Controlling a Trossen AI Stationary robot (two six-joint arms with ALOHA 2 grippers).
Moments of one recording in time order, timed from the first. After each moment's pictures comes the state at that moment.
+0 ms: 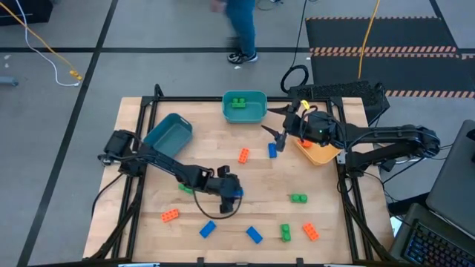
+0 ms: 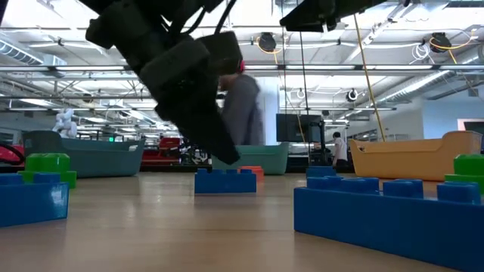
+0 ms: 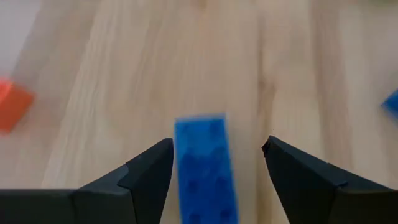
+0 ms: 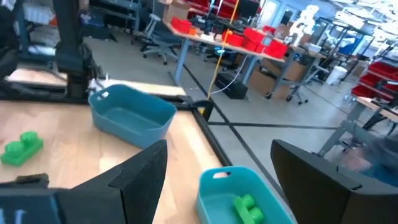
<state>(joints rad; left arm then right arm) -0.28 1.85 1.03 -0.08 -0.16 -0.32 -0.11 1.08 0.81 0.13 0.32 -0.24</state>
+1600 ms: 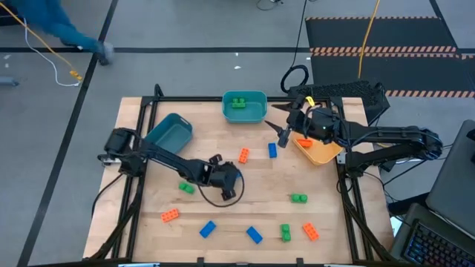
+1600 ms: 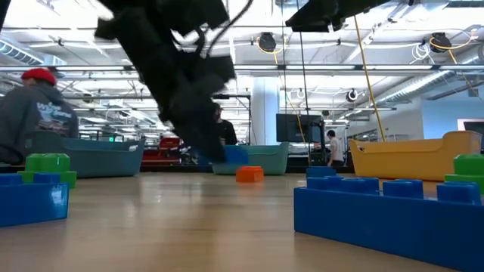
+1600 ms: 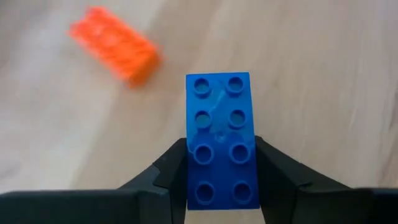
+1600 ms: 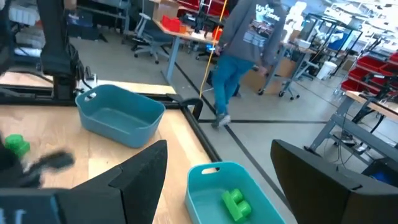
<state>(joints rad) -0.22 1.81 1.06 -0.30 -0.37 -0.48 -0.15 1.04 0.81 0.08 0.32 -0.23</state>
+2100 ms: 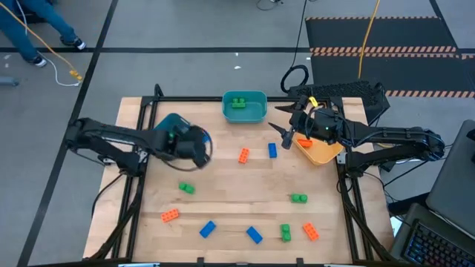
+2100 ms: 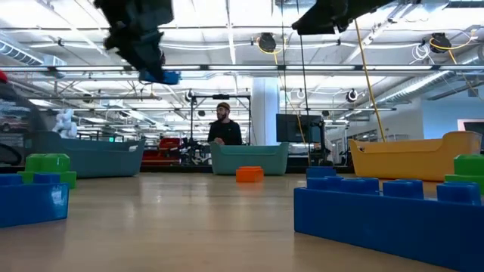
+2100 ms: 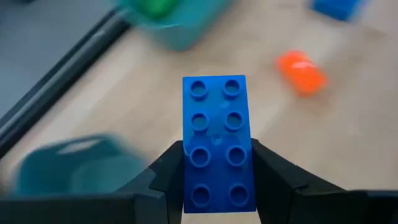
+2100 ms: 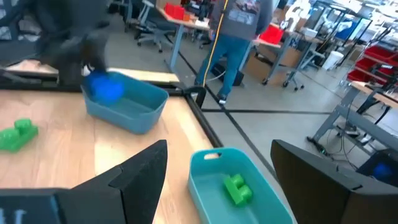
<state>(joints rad) -0.08 1.33 1.14 -0.99 -0.56 -0.69 -0.15 1.00 0.81 -0.02 0.32 -0.22</state>
